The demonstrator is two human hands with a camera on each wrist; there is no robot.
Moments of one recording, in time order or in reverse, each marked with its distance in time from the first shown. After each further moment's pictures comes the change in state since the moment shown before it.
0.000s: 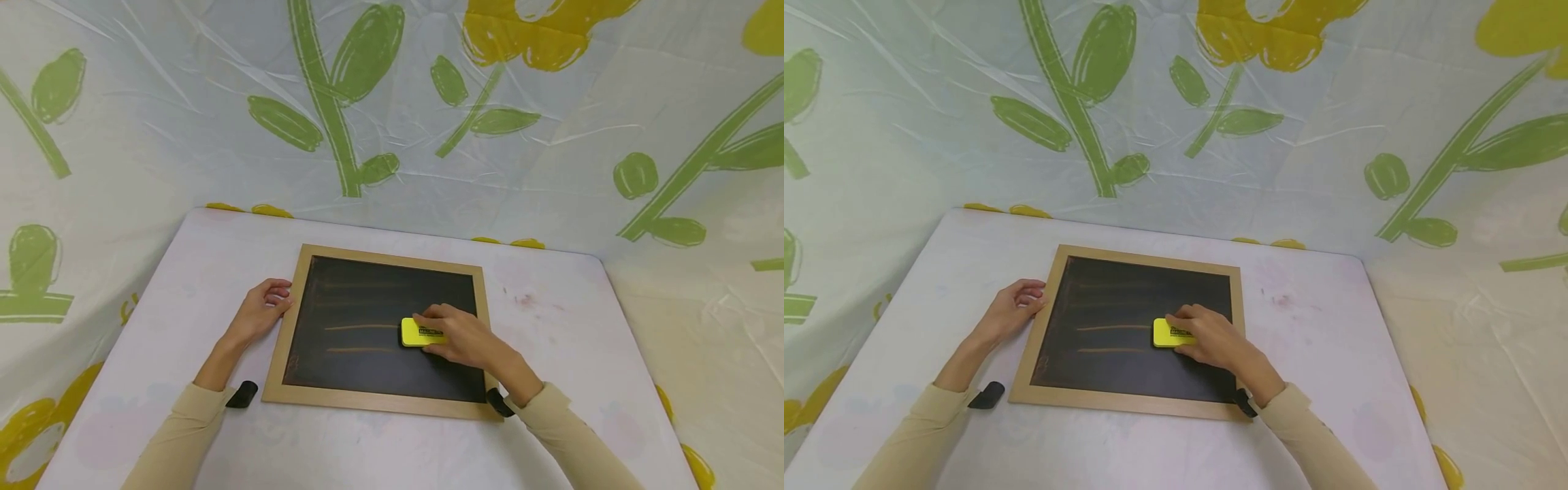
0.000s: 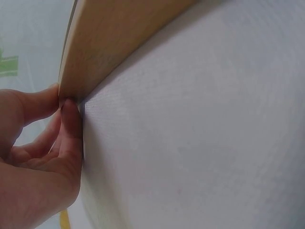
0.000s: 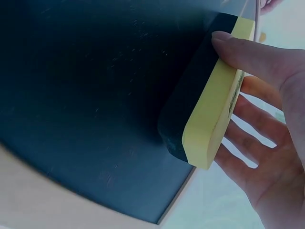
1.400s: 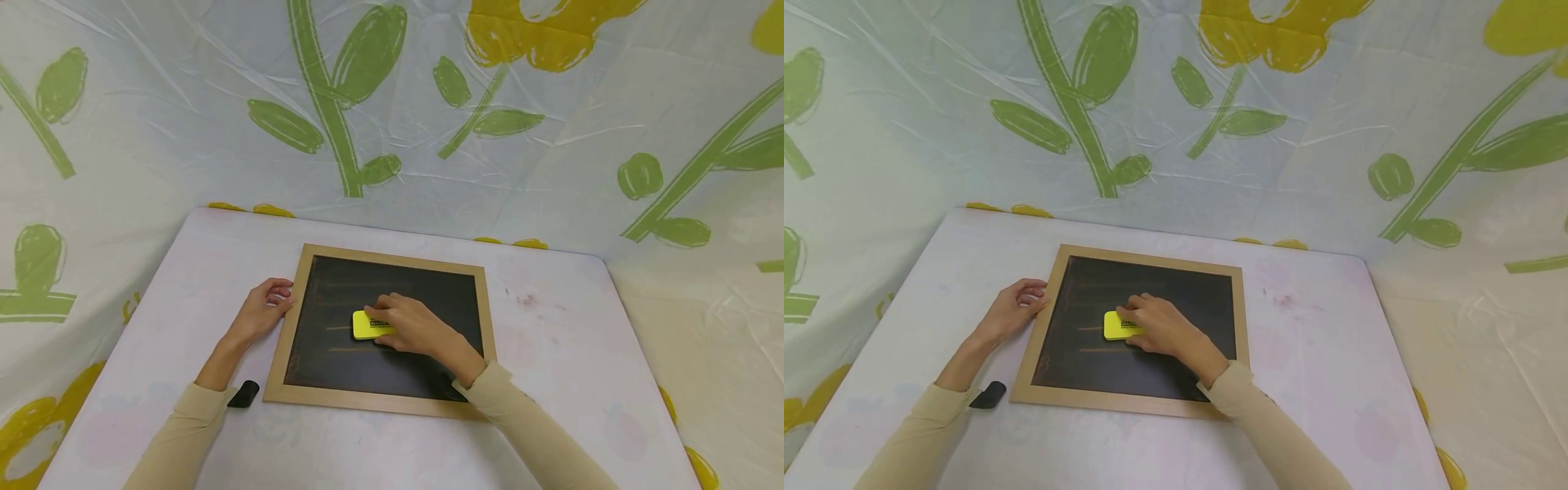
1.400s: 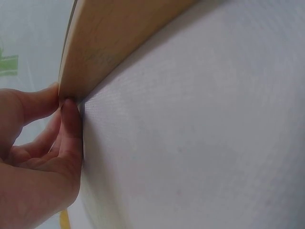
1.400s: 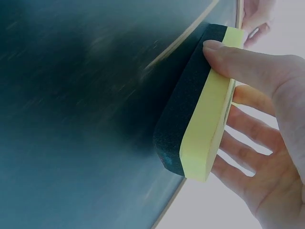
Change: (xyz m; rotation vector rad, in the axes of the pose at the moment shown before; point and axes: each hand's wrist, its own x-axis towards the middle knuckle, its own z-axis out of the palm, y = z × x) left_hand 0.005 0.001 -0.002 0.018 -0.012 -0.022; right_hand 0.080 -0.045 0.010 -0.070 -0.079 -0.080
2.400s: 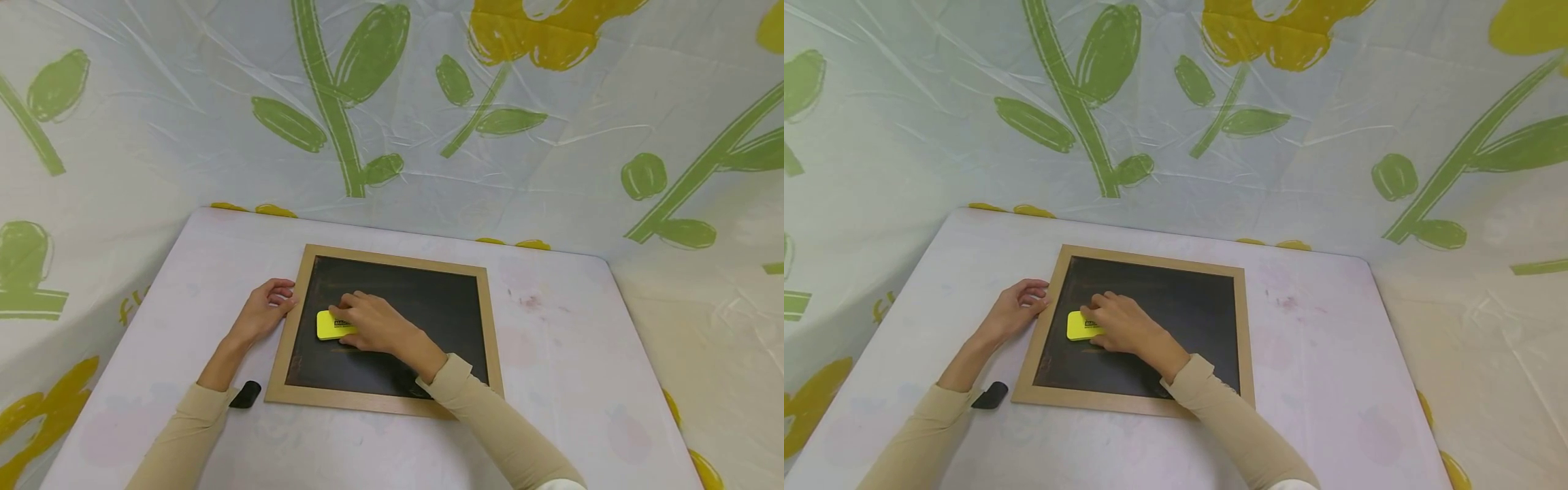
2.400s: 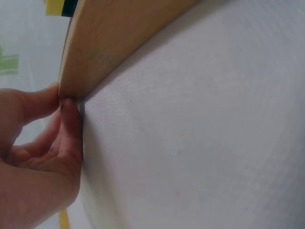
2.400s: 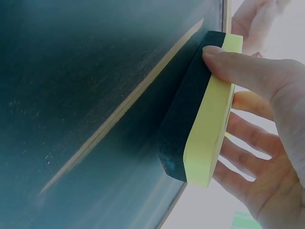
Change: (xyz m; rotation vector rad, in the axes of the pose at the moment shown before) left_hand -0.004 -0.002 0.002 0.038 0.013 -0.023; right_hand 0.051 -0.038 0.006 -0.062 -0.042 -0.038
